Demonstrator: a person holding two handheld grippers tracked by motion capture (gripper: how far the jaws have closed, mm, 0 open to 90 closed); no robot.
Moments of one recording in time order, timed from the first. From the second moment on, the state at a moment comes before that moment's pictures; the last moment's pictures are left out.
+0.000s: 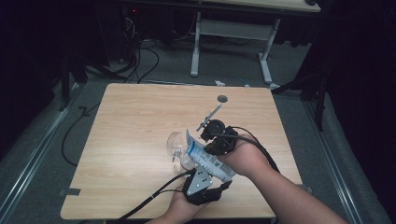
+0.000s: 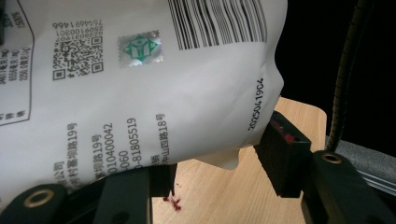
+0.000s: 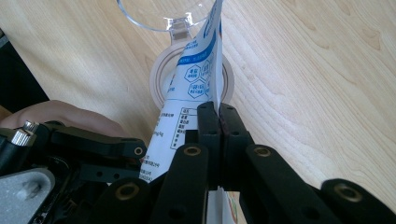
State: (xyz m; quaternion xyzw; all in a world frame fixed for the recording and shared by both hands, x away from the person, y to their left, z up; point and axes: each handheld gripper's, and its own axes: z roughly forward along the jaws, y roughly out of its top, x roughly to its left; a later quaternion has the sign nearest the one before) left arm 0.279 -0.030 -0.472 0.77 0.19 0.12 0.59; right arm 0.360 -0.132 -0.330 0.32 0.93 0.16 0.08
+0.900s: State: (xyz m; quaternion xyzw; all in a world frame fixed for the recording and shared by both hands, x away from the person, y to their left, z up) left arm 0.280 -0.030 -0.469 0.77 0.19 0.12 0.60; right arm 0.362 -0.131 -0.328 0.32 0.93 0.16 0.09
